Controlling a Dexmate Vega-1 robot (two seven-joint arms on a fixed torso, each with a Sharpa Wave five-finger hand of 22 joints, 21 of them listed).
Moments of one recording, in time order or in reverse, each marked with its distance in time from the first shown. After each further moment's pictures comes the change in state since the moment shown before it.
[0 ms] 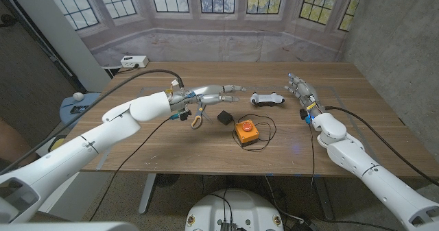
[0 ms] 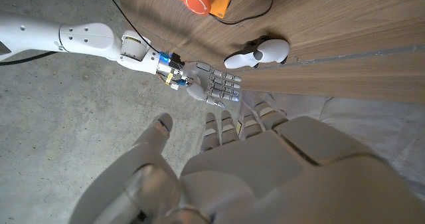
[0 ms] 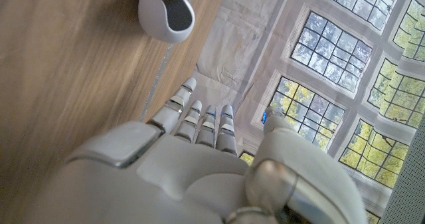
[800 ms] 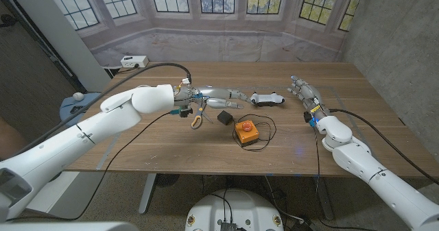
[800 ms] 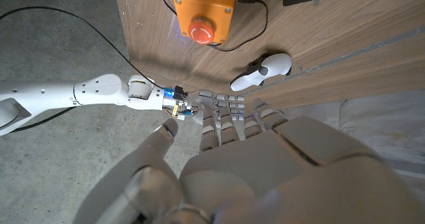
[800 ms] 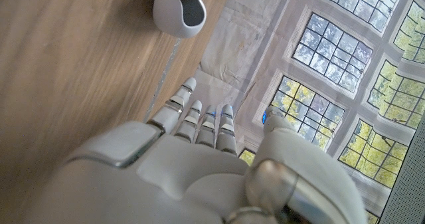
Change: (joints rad) left arm -0.070 0.042 0.027 -0.127 0.125 0.090 -0.123; left_hand -0.034 0.023 0.042 0.108 0.003 0.072 0.001 0.005 0.000 0.042 -0.006 0.004 0.000 -0.010 0.010 0.008 0.005 -0.028 0.007 -0.004 0.000; right arm -0.044 -0.034 0.022 -0.031 0.007 0.001 0.006; right_hand 0.000 0.000 0.000 0.000 0.000 0.000 0.000 0.000 0.000 0.000 0.000 -0.004 0.000 0.000 0.000 0.000 0.000 0.000 0.000 0.000 0.000
